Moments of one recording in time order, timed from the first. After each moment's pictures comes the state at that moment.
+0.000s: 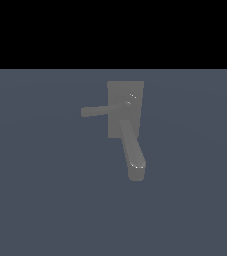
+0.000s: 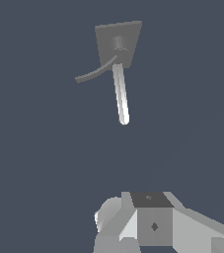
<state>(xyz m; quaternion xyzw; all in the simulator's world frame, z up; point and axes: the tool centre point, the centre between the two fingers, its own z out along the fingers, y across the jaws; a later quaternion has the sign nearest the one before) -0.254 -0.022 0.505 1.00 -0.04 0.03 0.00</state>
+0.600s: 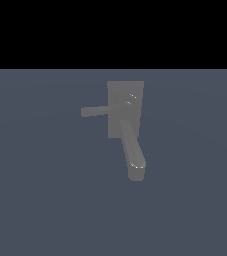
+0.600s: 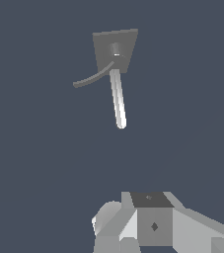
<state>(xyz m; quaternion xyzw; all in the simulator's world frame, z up) -0.245 -0.021 0.510 1.00 -0.04 0.04 0.02</state>
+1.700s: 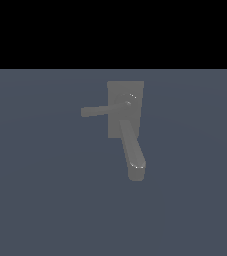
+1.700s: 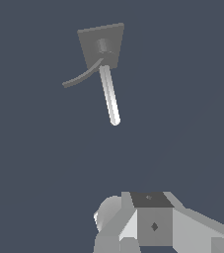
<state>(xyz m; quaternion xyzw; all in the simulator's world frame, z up) -0.243 -0.031 0.514 1.00 -0.08 0.02 0.03</state>
